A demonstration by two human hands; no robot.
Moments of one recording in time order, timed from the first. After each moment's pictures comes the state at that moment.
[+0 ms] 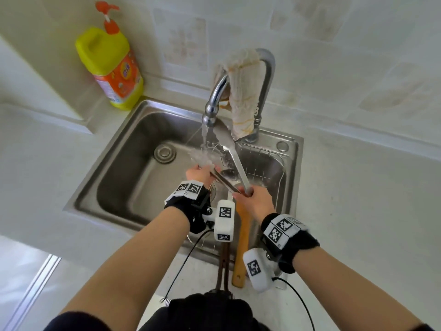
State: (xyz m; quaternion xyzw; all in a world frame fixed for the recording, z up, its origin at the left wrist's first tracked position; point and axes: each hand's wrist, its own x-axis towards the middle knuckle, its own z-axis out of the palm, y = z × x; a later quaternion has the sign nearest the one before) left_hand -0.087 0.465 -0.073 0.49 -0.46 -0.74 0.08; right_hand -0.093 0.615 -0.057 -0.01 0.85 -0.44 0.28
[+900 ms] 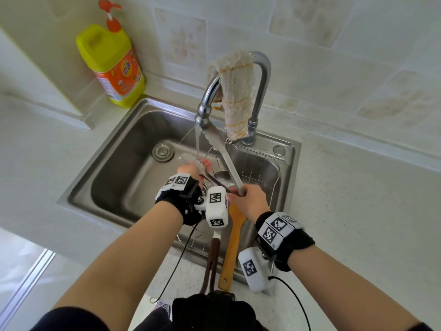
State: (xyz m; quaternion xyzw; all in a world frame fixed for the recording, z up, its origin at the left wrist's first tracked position) left_hand -0.123 0.455 -0.063 0.50 -0.40 -0.76 0.06; right_hand -0.099 0.622 -0.045 -0.03 0.85 -0.45 0.26
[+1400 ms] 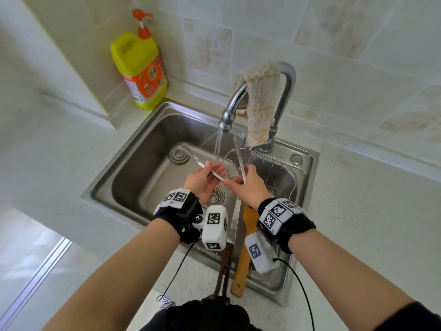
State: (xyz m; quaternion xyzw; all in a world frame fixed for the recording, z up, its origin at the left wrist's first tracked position) left_hand -0.095 0.485 -0.054 0.35 -0.36 -0.87 0.00; right_hand -0.122 0.618 -0.035 -0.07 0.85 -0.45 0.25
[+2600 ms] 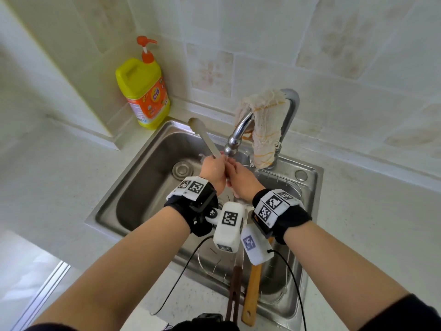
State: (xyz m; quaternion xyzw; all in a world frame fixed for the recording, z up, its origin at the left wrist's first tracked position) left_hand -0.111 0.533 -0.023 0.36 -0.50 -0.79 -0.03; right_hand -0.120 0.620 -0.025 -0.12 0.85 -0.42 0.29
